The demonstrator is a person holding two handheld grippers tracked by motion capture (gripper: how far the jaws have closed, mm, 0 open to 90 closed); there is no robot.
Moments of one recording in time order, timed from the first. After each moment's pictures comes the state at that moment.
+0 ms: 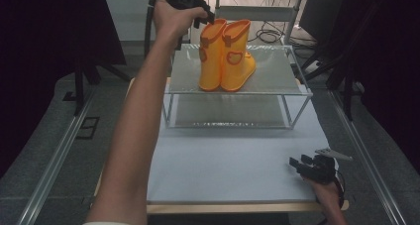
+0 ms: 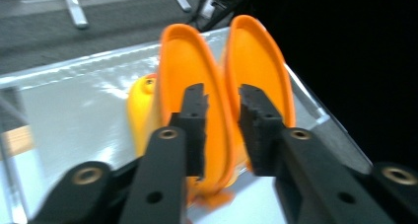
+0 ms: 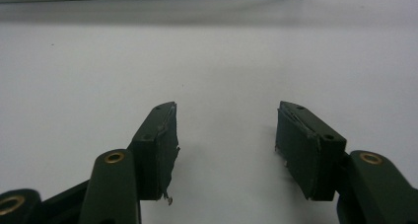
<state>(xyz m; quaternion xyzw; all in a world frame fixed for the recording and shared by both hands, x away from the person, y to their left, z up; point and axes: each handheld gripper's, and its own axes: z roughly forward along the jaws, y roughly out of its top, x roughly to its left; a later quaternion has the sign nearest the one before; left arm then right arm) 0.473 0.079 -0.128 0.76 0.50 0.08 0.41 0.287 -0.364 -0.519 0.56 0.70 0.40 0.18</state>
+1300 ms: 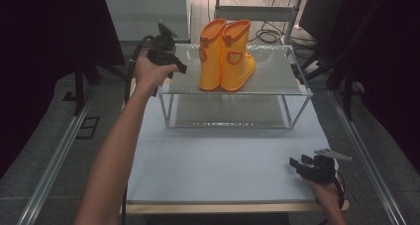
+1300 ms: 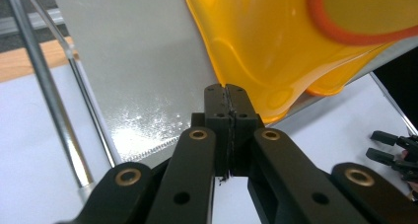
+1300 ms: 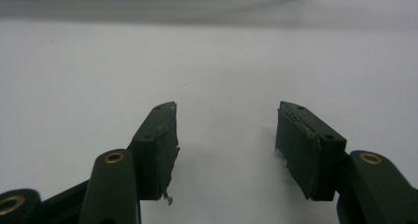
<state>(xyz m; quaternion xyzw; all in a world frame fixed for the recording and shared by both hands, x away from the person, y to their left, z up) 0.466 0.126 -0.264 0.79 0.52 0.05 0.33 0.285 -0.362 -0.517 0.56 0.71 0.40 0.19</state>
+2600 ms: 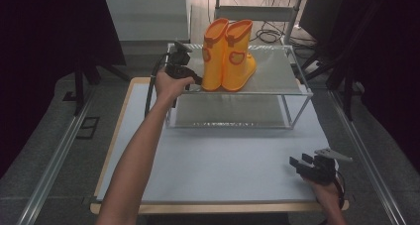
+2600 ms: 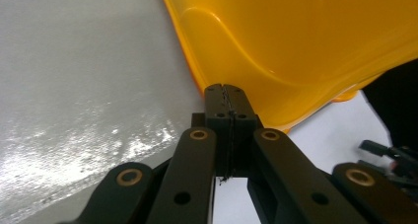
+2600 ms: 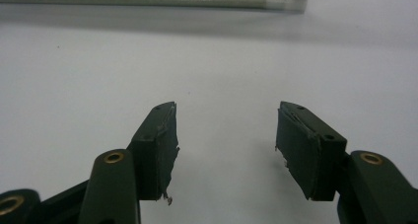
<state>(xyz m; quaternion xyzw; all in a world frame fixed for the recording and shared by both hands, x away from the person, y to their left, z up) 0.476 0.089 -0.313 0.77 0.53 0.02 0.36 0.282 -0.359 -0.512 0.55 0.70 0.40 0.20</state>
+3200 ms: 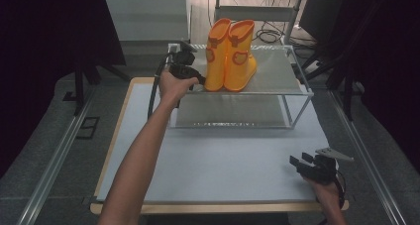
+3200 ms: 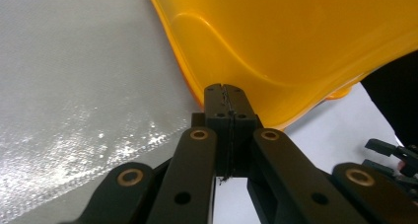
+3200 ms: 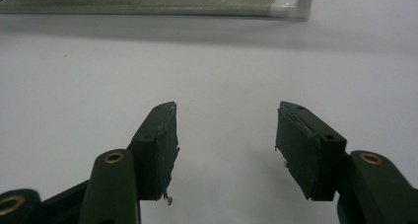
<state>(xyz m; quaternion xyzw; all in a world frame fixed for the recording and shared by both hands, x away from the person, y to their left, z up) 0.470 0.077 -0.306 0.78 0.52 0.03 0.36 0.282 -0.359 -0.509 0.55 0.70 0.41 0.20</state>
